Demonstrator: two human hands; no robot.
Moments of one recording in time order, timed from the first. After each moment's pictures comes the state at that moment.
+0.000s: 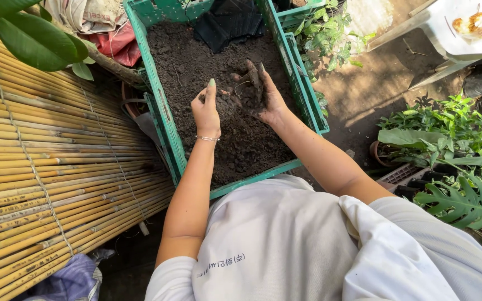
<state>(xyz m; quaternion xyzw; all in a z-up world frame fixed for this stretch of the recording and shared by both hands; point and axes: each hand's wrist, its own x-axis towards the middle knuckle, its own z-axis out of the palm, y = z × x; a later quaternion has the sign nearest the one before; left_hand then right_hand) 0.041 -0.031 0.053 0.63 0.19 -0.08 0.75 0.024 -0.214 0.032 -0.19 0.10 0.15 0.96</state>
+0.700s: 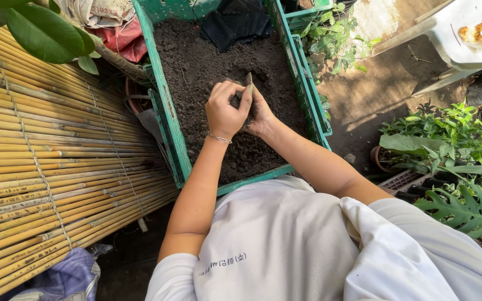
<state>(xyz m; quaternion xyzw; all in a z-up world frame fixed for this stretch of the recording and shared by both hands) 0.018 -0.050 0.144 0.82 -0.19 0.19 0.52 0.013 -0.171 0.025 -0.15 0.24 0.24 0.93</state>
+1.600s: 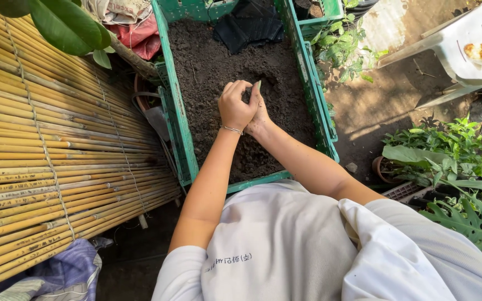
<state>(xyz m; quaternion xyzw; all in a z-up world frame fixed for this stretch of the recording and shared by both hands) 0.030 -0.056 0.094 0.85 -0.18 0.22 0.45 0.025 -0.142 -0.007 -0.14 0.34 0.13 0.92</state>
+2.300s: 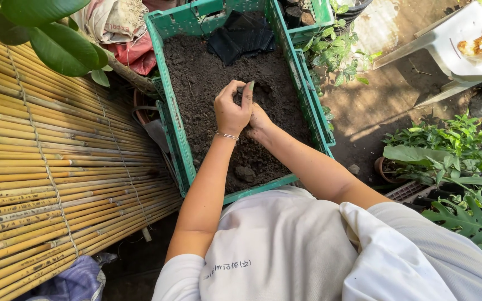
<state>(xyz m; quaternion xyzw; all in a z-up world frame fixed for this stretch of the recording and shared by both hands) 0.045 -0.062 0.117 0.81 -0.16 0.17 0.54 0.033 -0.160 0.002 -0.34 0.17 0.16 0.91</state>
